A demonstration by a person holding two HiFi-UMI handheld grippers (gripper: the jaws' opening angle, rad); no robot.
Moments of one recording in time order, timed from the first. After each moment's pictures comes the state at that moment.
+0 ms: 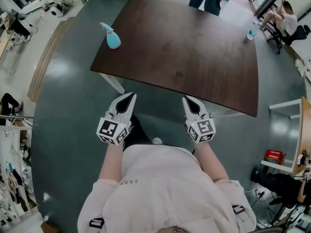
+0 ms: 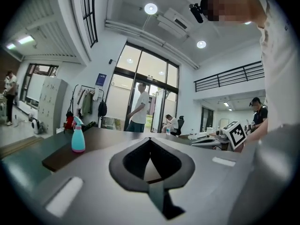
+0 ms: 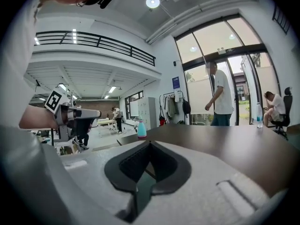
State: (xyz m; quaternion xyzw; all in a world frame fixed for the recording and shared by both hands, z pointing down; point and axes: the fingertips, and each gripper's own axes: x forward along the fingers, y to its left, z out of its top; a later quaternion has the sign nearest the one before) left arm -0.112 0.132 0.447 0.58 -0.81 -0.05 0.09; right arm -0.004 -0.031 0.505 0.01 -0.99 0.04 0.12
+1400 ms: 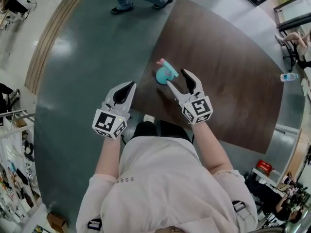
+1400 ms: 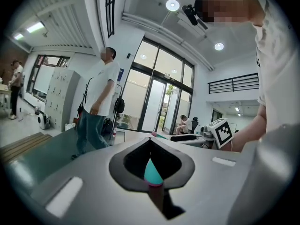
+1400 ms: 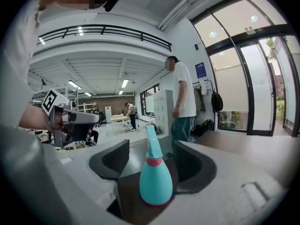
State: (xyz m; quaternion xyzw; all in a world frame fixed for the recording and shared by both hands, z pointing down) left arm -0.500 0.195 0.465 0.55 -0.82 -0.07 0.13; right arm -0.467 0.054 0.510 -0.10 -0.98 0.03 0.14
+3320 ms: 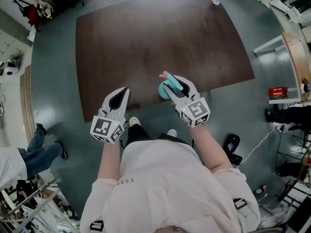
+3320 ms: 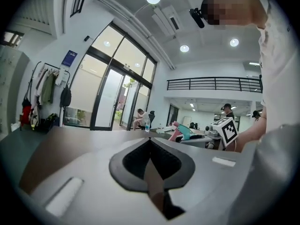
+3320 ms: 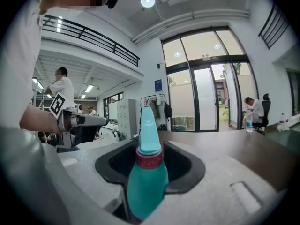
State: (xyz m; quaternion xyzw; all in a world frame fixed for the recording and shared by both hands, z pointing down) left arm -0.282 0.052 0.444 0.75 -0.65 -0.04 0.12; right arm -0.171 -0.042 0.478 0.15 -0.98 0.04 0.10
